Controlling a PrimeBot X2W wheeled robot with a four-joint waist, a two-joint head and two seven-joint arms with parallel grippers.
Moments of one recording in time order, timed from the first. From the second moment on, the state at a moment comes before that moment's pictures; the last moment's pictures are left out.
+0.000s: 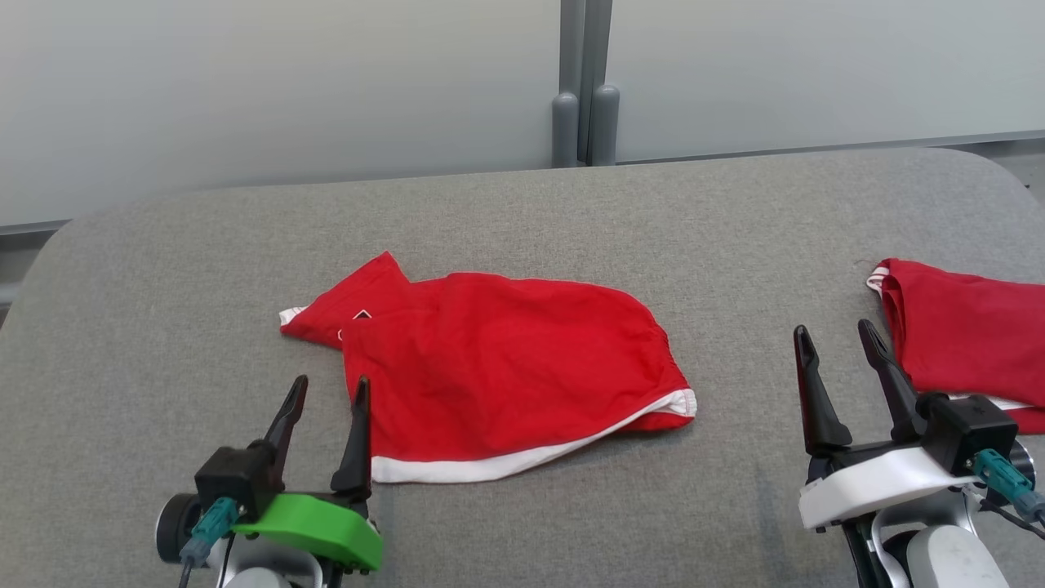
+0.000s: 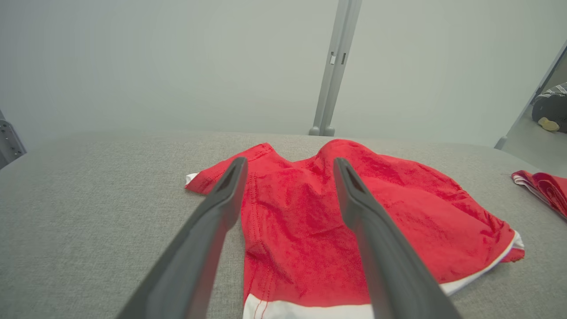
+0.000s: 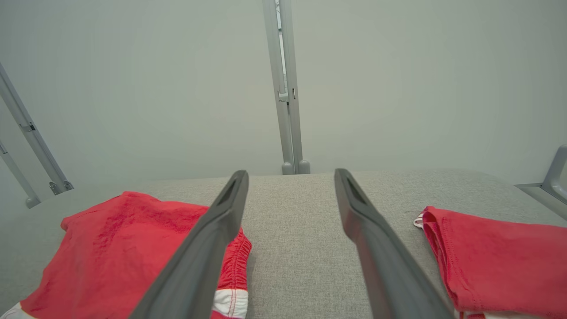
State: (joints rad) left arm -0.14 0.20 -0.37 0.27 -0.45 0.03 -0.26; right arm -0.03 -0.05 -0.01 0.02 0.16 0.13 -0.17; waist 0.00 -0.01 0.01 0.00
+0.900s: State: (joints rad) left arm 0.04 0.16 -0.19 0.18 -0.40 0.04 -0.26; right arm 0.01 -0.05 0.02 0.07 0.17 0.13 -0.21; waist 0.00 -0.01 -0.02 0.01
